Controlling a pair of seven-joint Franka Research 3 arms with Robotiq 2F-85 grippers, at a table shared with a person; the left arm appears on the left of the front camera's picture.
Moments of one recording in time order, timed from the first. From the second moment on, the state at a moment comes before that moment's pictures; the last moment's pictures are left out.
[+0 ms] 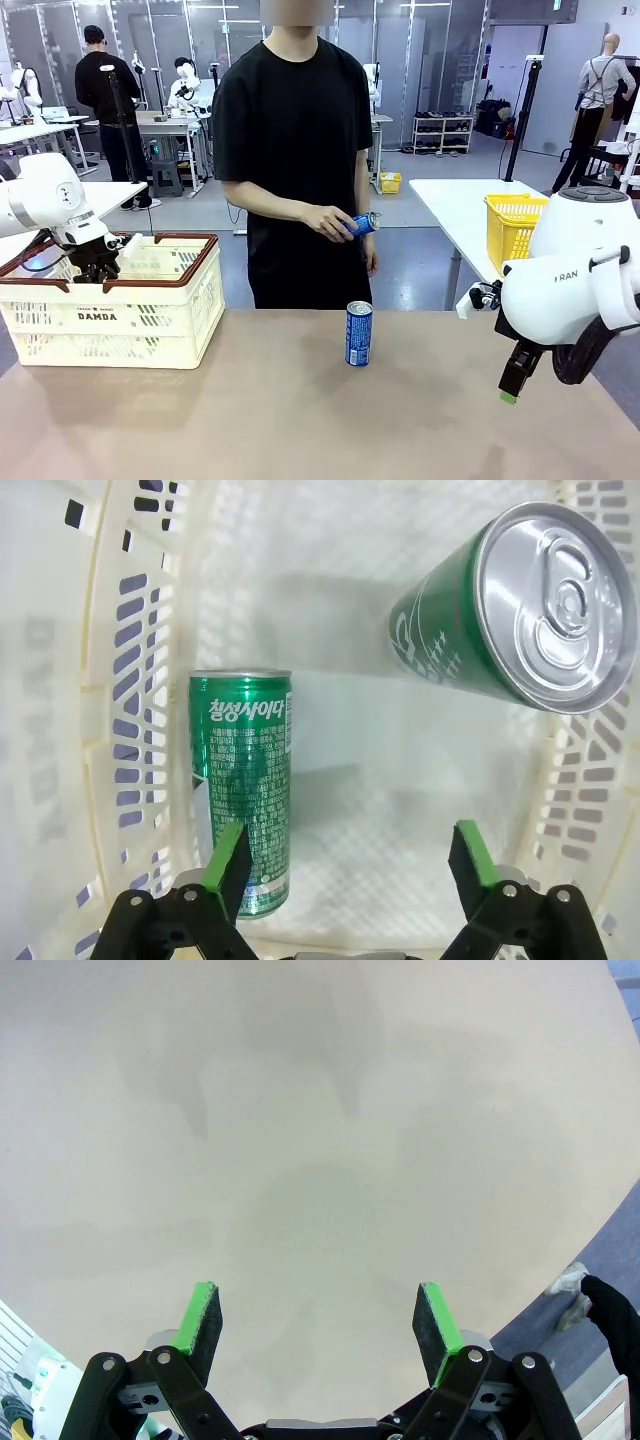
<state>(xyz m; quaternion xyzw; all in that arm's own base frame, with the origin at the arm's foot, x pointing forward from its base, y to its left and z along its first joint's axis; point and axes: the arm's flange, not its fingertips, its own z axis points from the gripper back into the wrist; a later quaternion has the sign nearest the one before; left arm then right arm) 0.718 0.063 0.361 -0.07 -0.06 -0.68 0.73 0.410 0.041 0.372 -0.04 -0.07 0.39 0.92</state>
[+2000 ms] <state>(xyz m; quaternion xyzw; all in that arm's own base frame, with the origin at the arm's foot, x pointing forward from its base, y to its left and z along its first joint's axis) 0.587 -0.101 0.538 0.06 -0.06 -0.80 0.59 0.410 0.041 0.372 -0.04 -0.07 0.39 0.92</state>
